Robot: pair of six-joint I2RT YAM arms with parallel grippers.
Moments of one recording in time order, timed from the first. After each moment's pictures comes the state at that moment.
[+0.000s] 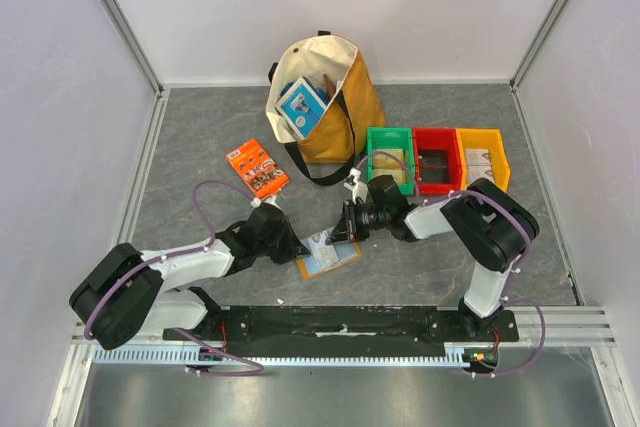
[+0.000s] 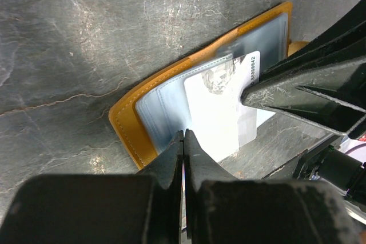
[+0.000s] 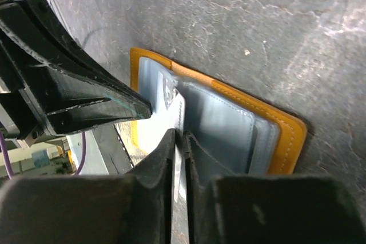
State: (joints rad) left arm -0.72 1.25 0.38 0.04 0.11 -1.02; right arm 0.65 1.81 0.65 0.48 -0.69 0.70
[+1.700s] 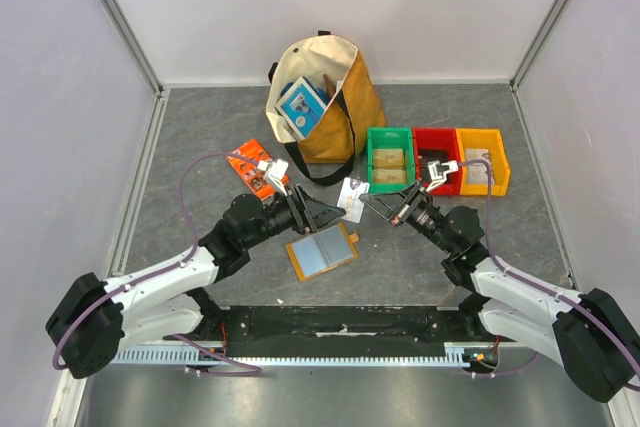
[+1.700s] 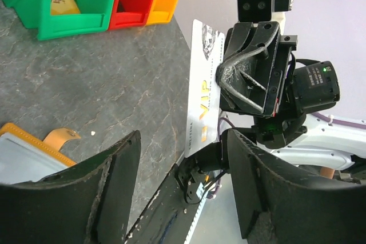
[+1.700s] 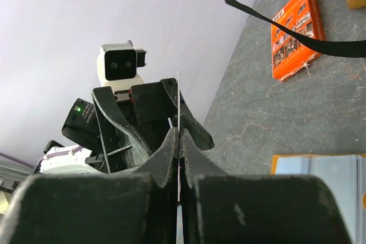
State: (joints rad) left arm -0.79 1.01 0.44 0.50 0.22 -0.95; right arm 0.59 0.96 0.23 0.88 -0.28 1.17
